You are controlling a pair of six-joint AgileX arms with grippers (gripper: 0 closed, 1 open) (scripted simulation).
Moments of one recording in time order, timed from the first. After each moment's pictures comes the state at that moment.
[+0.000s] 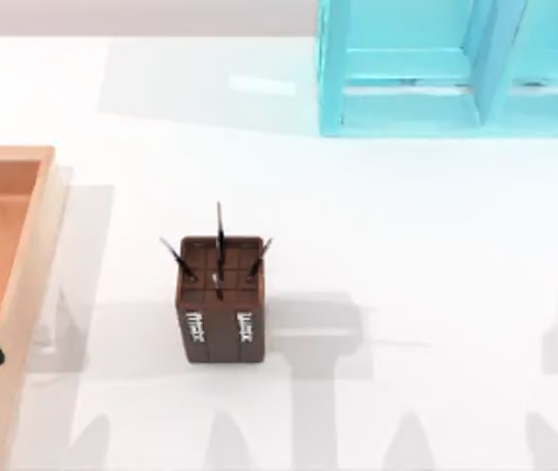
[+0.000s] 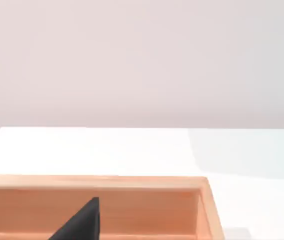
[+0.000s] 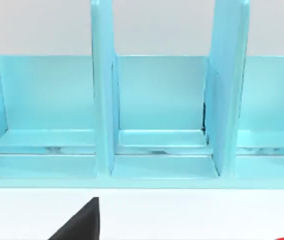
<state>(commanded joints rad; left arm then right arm) 0.00 0.00 0.00 0.00 0.00 0.00 0.00 0.00 0.00 0.00 0.00 0.00</state>
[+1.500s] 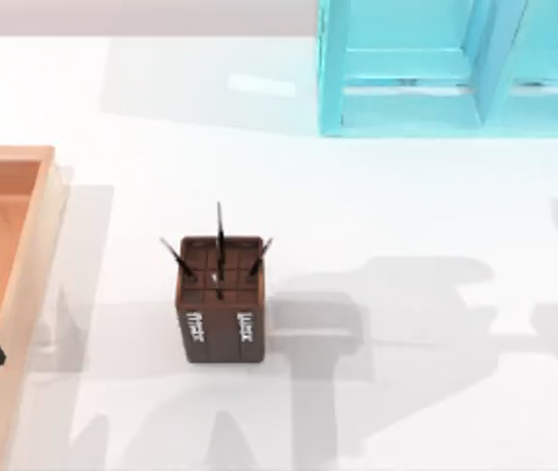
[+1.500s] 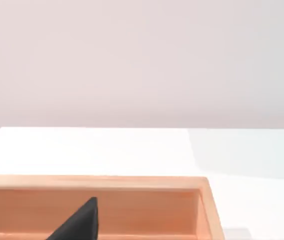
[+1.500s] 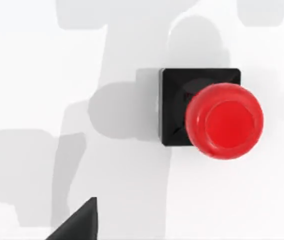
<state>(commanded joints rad) 0.00 0.00 0.00 0.00 0.00 0.00 -0.17 1.61 1.41 -1.12 0.00 -0.16</state>
